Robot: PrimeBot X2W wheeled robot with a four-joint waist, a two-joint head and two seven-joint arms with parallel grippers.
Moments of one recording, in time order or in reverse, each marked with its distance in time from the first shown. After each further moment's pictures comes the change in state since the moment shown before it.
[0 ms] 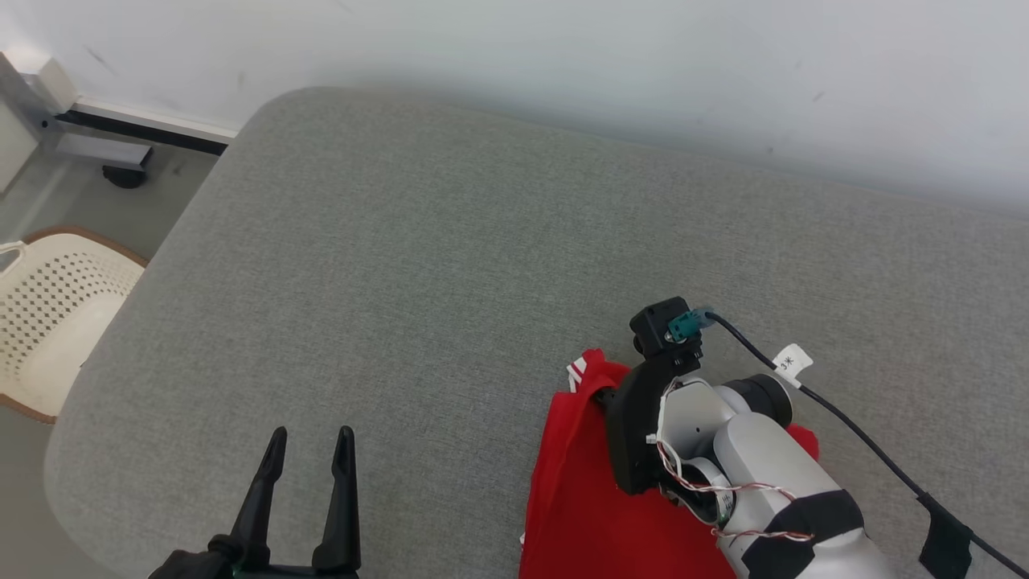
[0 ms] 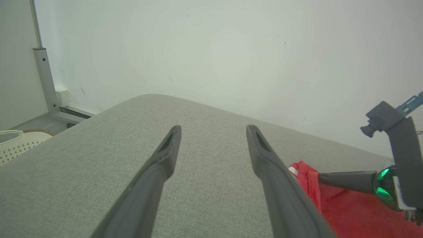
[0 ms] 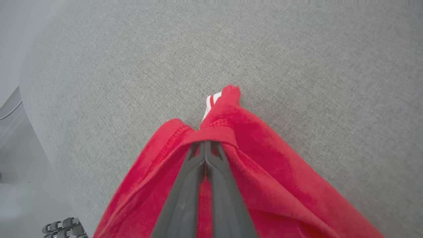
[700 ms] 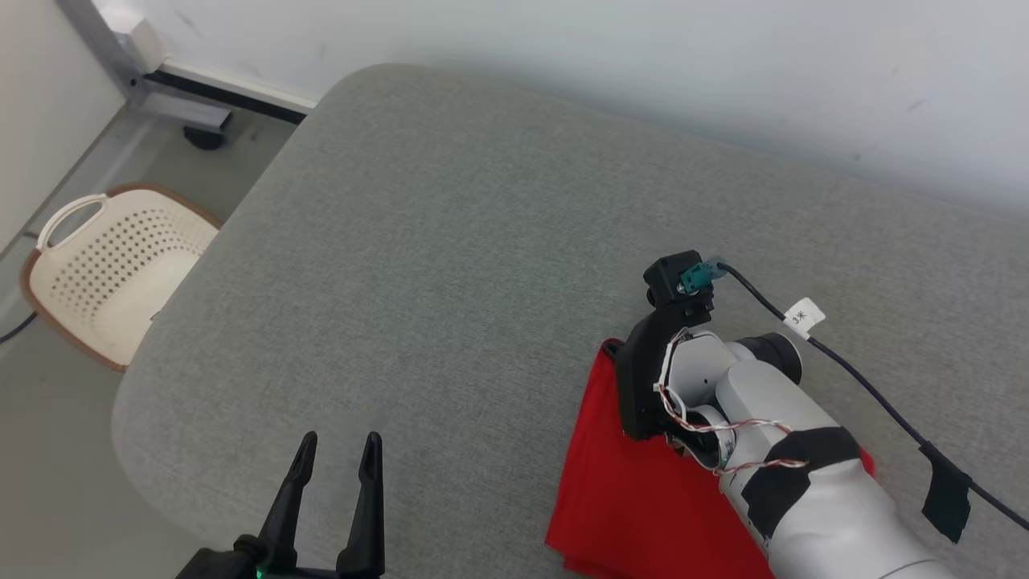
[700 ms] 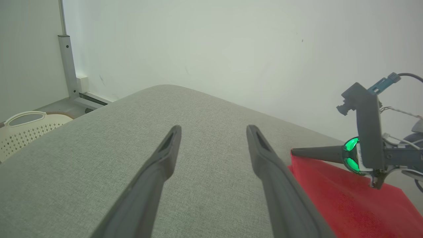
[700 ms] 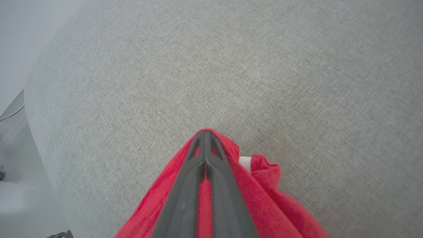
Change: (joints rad) left arm -0.005 0.000 -0.056 0.022 -0.041 0.000 0.000; right arm -0.201 0.000 0.047 0.283 0.077 0.000 -0.115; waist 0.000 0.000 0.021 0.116
